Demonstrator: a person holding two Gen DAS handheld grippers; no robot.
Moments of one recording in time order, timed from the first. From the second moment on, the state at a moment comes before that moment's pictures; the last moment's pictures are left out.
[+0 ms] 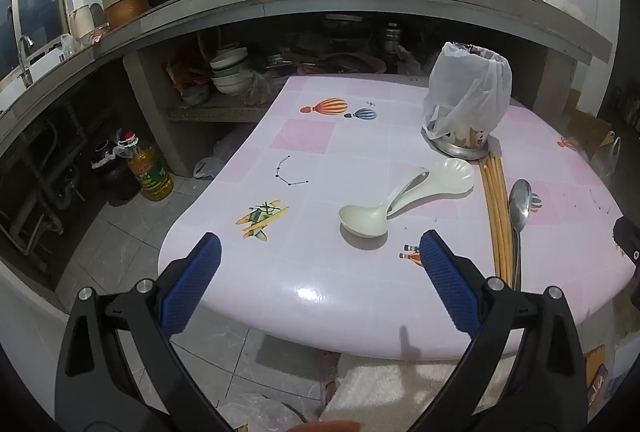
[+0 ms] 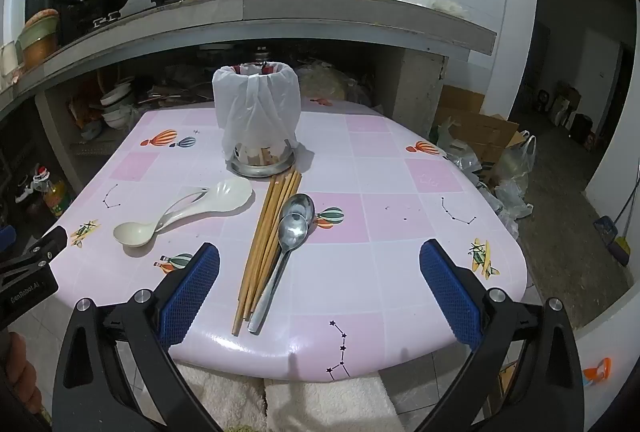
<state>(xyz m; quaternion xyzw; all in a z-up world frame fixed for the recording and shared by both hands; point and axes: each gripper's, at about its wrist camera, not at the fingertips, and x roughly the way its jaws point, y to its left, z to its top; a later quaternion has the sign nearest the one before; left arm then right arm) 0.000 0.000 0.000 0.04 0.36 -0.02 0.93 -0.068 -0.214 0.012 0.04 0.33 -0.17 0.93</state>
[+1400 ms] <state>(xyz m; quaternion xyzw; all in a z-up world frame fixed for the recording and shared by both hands) -0.002 0.002 0.028 0.04 0.35 -0.03 0.94 -0.070 -0.221 0.013 0.05 0.33 -0.18 0.93</state>
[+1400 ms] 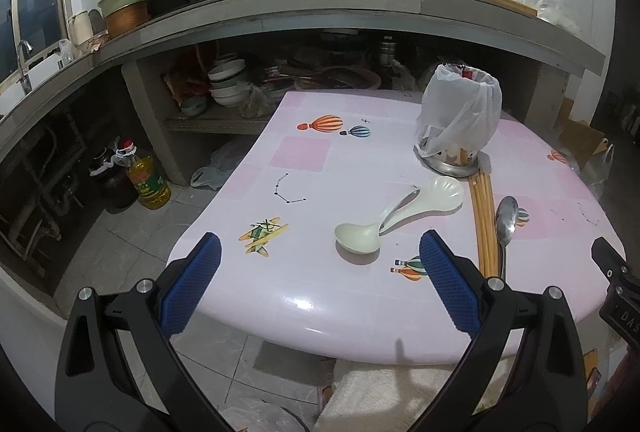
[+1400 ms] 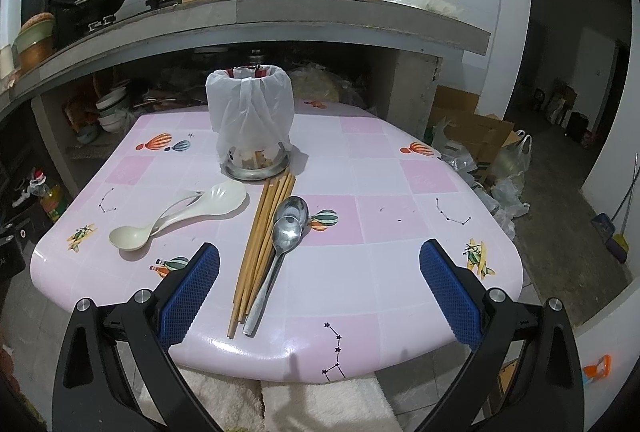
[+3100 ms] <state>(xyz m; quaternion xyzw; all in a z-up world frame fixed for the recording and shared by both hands) -0.004 -0.011 0.021 0.04 0.35 -0.06 0.93 -0.071 -0.222 0.012 0.05 0.33 -0.18 0.93</state>
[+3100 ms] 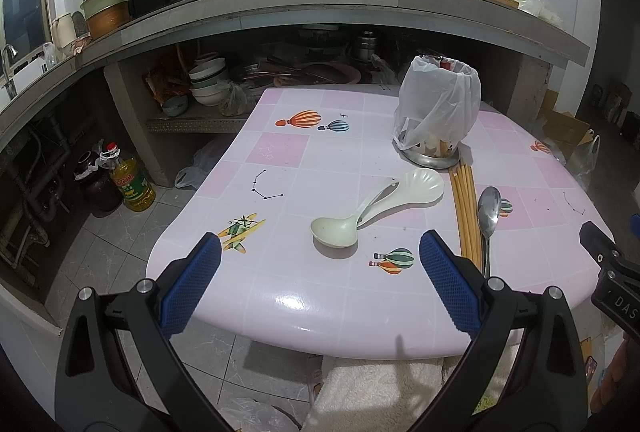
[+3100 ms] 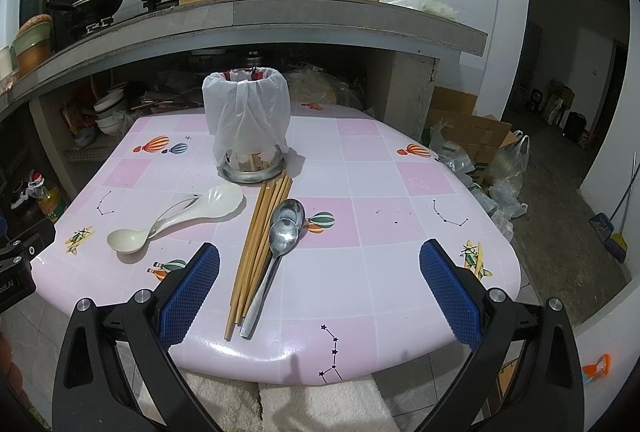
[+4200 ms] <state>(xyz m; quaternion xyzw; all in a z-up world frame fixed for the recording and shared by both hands) 0.043 -0.041 -0.049 0.03 0.38 -0.15 0.91 -0.038 -0.271 -0.055 0.11 0.39 -0.14 0.90</state>
